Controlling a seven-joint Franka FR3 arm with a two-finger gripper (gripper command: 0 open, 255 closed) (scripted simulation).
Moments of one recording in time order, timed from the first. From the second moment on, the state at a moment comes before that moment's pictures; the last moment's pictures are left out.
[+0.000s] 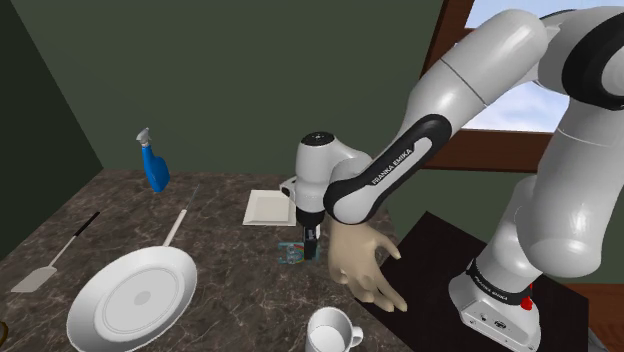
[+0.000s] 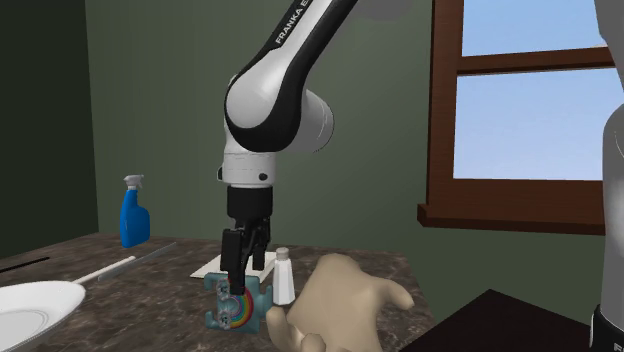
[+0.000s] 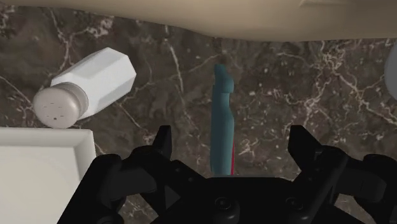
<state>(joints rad) 0.26 0.15 0.29 -2.40 0.00 2.56 -0.28</state>
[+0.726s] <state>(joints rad) 0.26 0.19 0.28 -2.41 -0.02 2.61 -0.26</state>
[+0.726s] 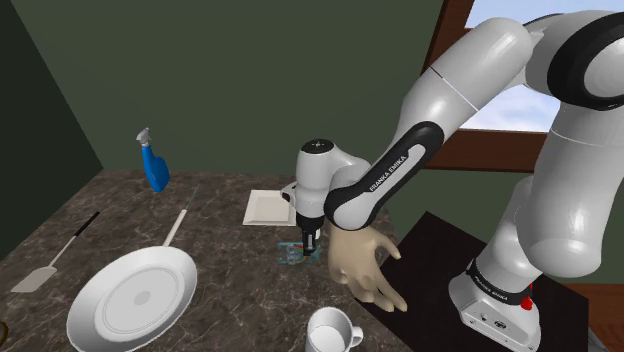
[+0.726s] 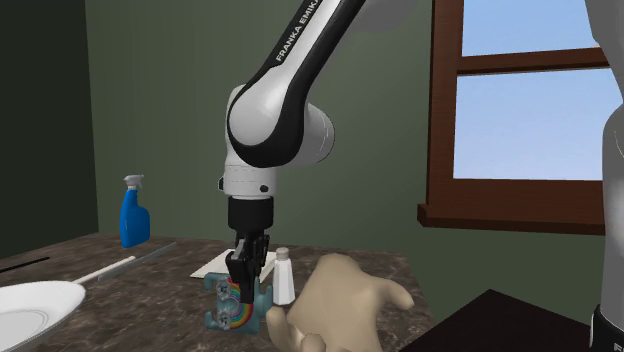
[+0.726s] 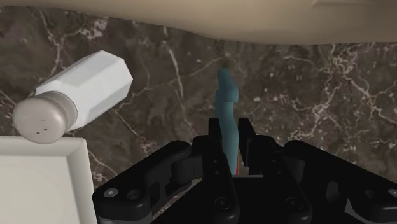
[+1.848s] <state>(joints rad) 0.25 0.04 0.30 -2.38 0.04 2.44 -0.30</state>
